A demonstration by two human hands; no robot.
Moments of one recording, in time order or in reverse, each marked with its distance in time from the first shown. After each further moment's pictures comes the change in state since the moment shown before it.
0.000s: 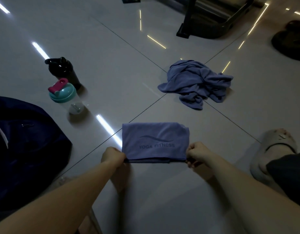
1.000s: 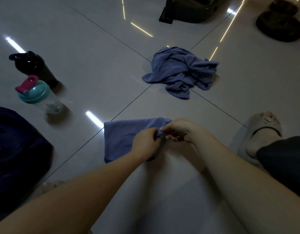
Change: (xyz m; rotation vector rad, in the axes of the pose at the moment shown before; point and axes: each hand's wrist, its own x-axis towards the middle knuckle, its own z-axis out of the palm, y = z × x) left_hand -0.079 0.099 0.092 0.338 -0.087 0.851; right_hand -0.003 -0.066 -0.017 0.295 -0.173 0.049
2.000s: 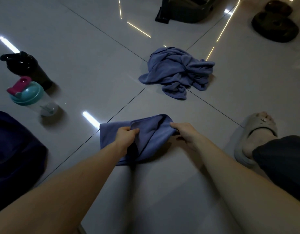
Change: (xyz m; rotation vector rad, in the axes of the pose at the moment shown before) left_hand 0.036 -0.050 -0.016 -0.684 0.029 -0.604; right_hand 0.022 0.037 -0.022 0.179 0.172 -0.221
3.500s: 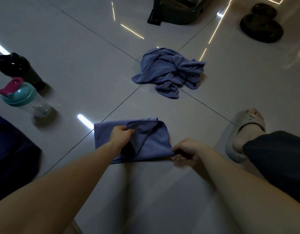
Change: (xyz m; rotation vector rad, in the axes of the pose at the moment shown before) left_hand -0.005 -0.007 -0.002 0.142 -0.002 0.118; right_hand -0.024 0.060 -0.029 -0.090 -0.152 0.360
